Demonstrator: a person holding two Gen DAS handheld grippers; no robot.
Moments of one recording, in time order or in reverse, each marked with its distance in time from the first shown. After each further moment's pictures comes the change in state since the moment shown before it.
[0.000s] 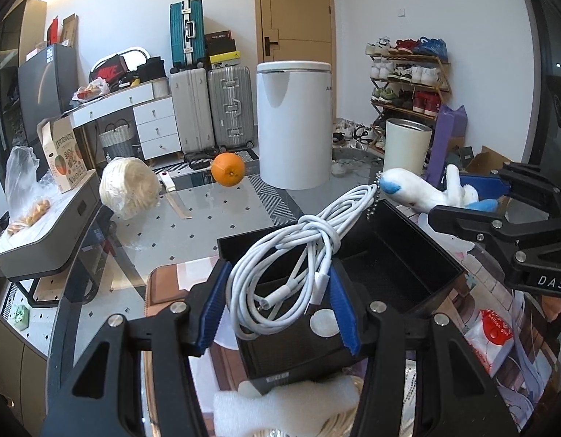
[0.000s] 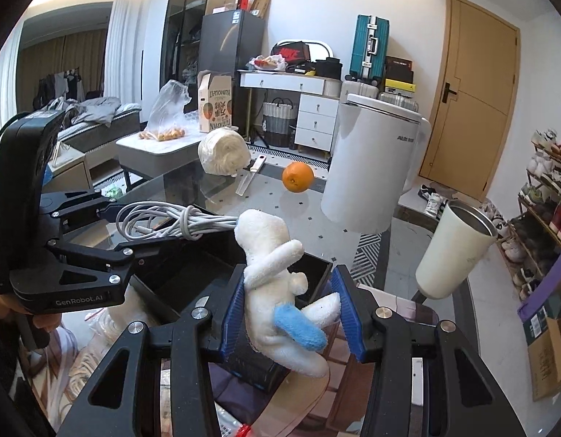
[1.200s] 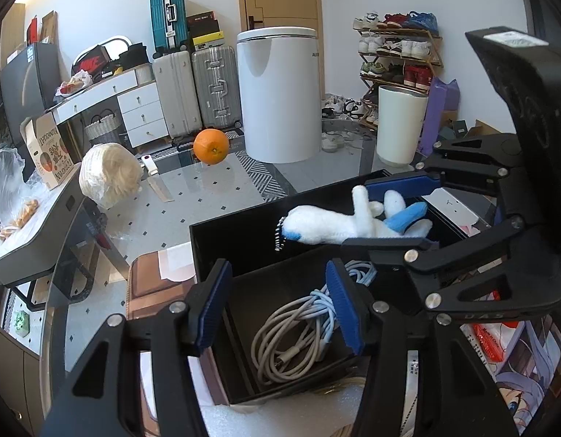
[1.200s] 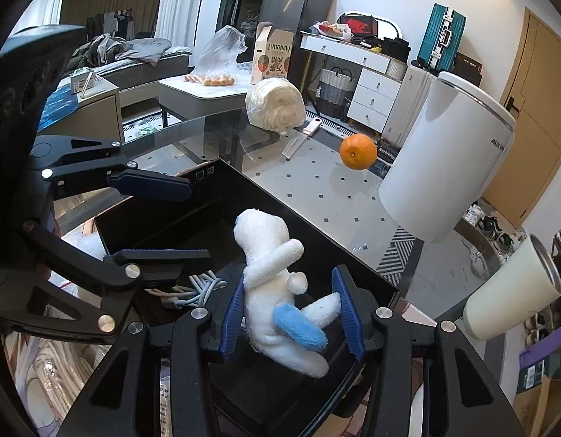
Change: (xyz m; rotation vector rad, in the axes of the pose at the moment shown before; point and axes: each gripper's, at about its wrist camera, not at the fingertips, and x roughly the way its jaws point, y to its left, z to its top) left arm 0.018 -0.009 -0.004 0.048 0.090 -0.031; right arm 0.087 0.028 0.009 -0.215 0.143 0.142
